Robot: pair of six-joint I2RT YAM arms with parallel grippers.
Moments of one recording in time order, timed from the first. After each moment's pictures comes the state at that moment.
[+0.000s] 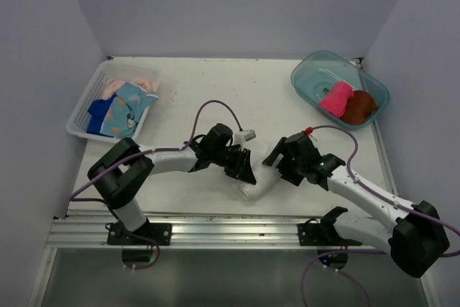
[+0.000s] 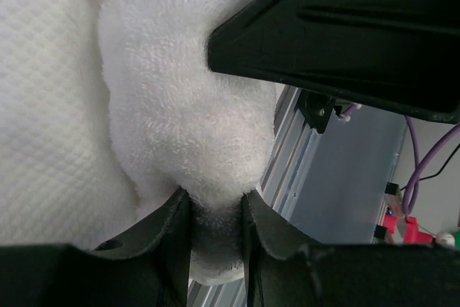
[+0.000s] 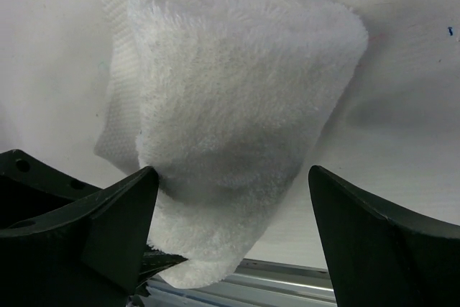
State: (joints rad) left arm -0.83 1.68 0.83 0.11 0.66 -0.56; right arm 0.62 1.04 0.59 -0.50 0.09 1.17
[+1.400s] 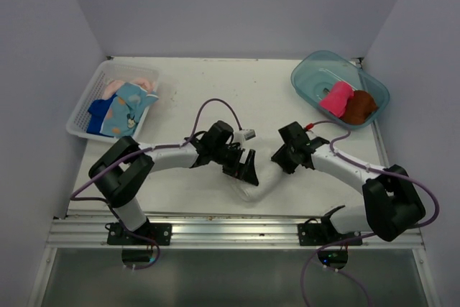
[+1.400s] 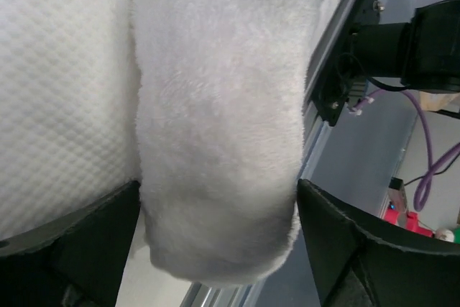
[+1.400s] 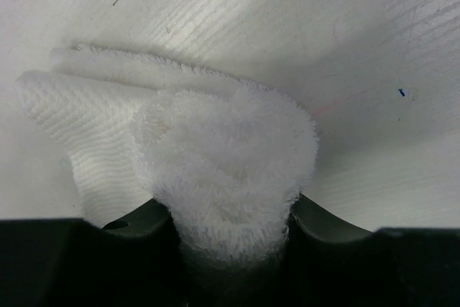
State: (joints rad) left arm -0.80 1.70 0.86 0.05 0.70 -0.53; right arm 0.52 1.35 0.70 -0.49 0.14 1.25
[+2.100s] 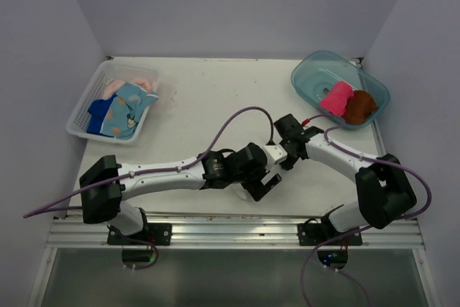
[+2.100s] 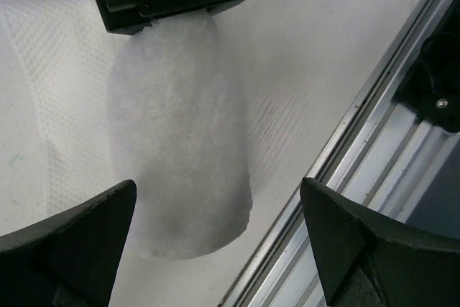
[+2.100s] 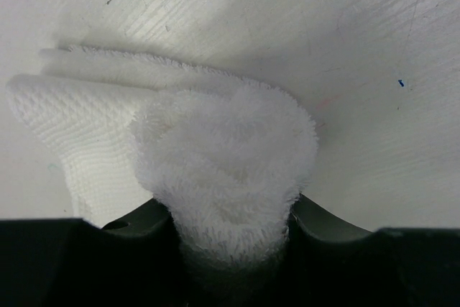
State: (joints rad) left arm -1.19 1.52 1.13 -0.39 -0.07 -0.22; right arm 0.52 1.45 0.84 -0.64 0.13 1.24
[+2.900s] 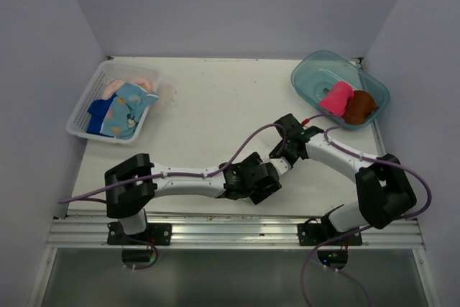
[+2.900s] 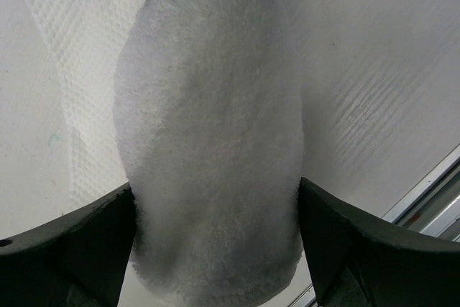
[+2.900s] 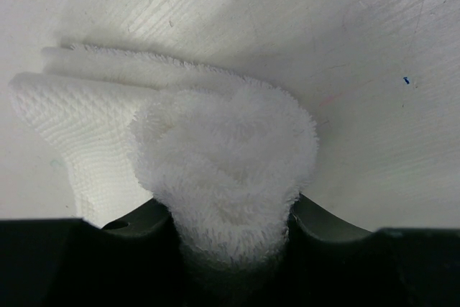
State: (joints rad) left arm -1.30 1.73 1.13 -0.37 -0.40 -0.18; right arm 0.52 1.45 0.85 -0.64 0.12 1.23
